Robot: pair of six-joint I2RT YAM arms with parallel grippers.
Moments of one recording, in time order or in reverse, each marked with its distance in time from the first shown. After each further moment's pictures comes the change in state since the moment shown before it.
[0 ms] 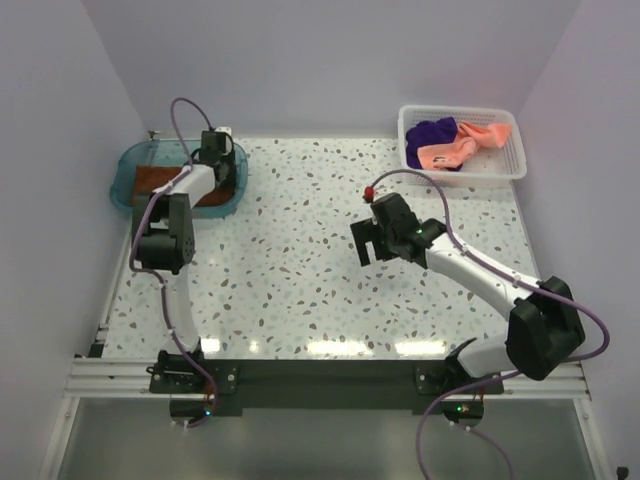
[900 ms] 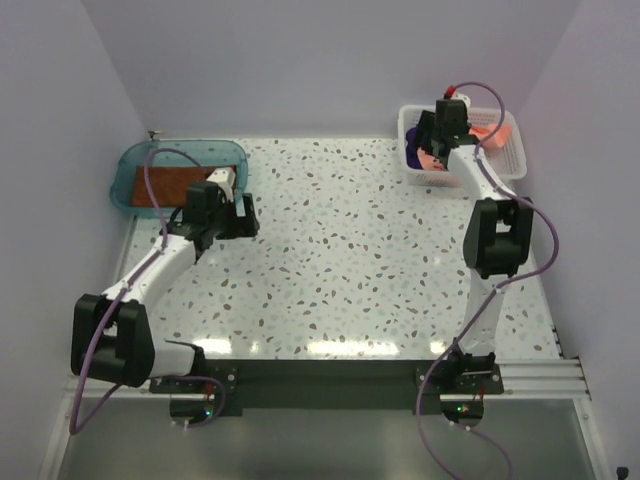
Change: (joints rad) left arm -0.098 -0.847 -0.739 -0.038 0.232 -0.221; right arm -0.561 0.657 0.825 0.171 0.061 0.061
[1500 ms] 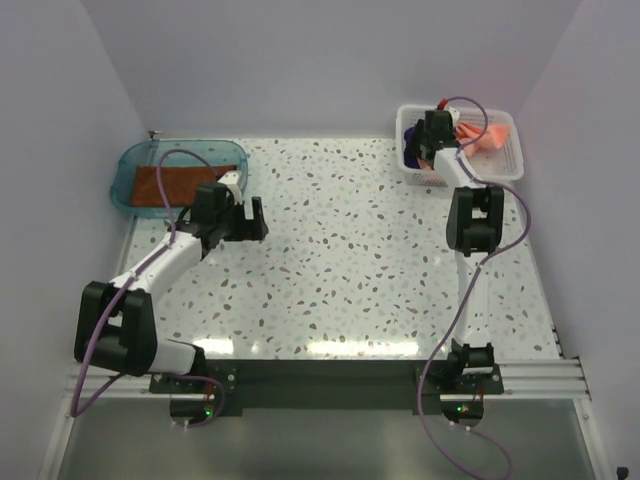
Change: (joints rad) left arm -0.056 0.050 -0.014 0.032 0.052 0.007; right arm -0.022 0.446 0.346 0.091 -0.021 0.079
